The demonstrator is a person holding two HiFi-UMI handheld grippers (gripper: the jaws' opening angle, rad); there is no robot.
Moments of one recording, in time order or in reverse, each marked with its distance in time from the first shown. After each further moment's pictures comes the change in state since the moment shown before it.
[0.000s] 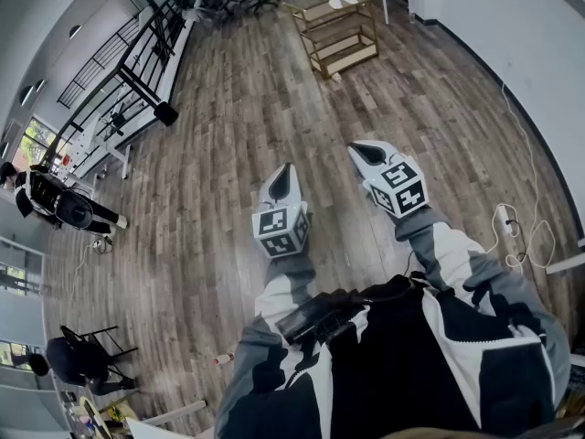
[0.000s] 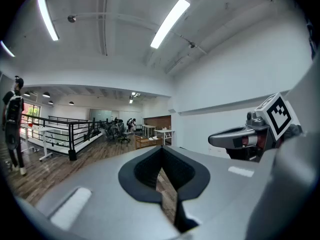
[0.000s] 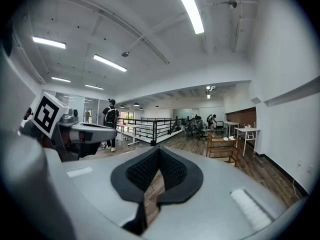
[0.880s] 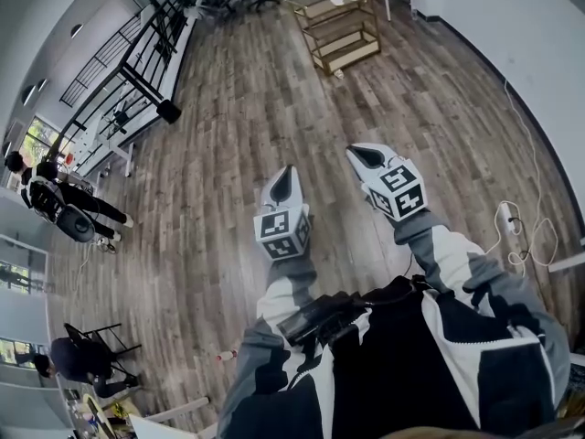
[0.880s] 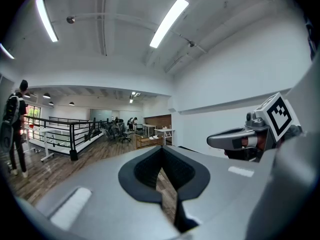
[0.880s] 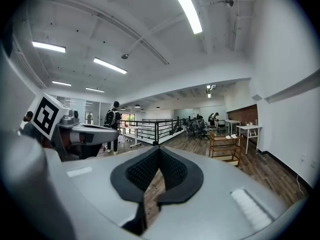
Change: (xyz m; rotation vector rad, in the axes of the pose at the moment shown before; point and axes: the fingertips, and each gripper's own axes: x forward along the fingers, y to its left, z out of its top) left arm -0.005 -0.003 -0.009 0.006 0.015 0.007; right arm -0.002 0.008 -0.004 0.024 -0.014 0.021
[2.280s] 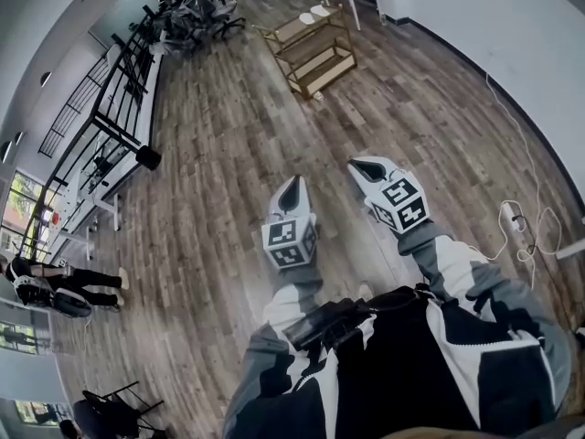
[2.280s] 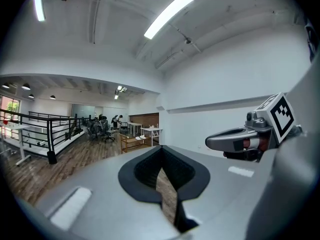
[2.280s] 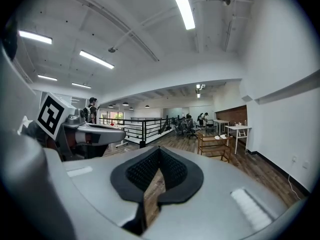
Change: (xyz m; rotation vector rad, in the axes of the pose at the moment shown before) left arm 0.163 0.039 0.002 0.013 0.018 -0.193; right arm 0.103 -0.090 0.009 0.012 0.012 -0.133
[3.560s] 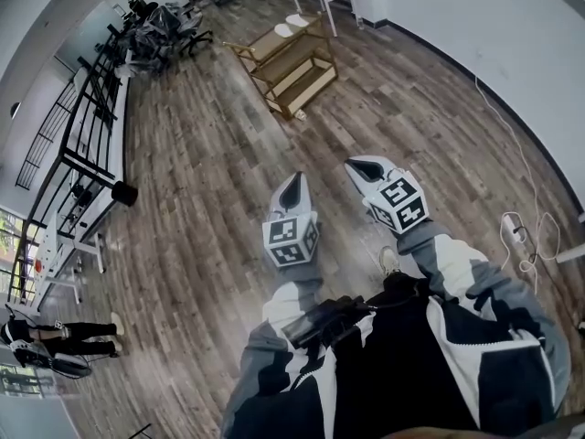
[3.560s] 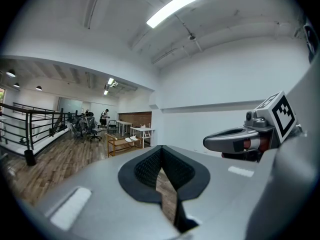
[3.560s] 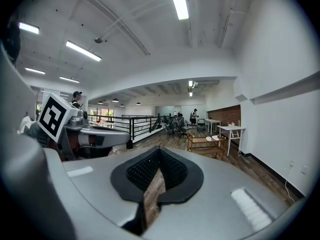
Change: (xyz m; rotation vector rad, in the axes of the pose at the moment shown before) left arm 0.234 0.085 0.012 -0.030 0.000 -0.154; right arm 0.178 -0.148 0.024 -0.002 0.023 -0.103
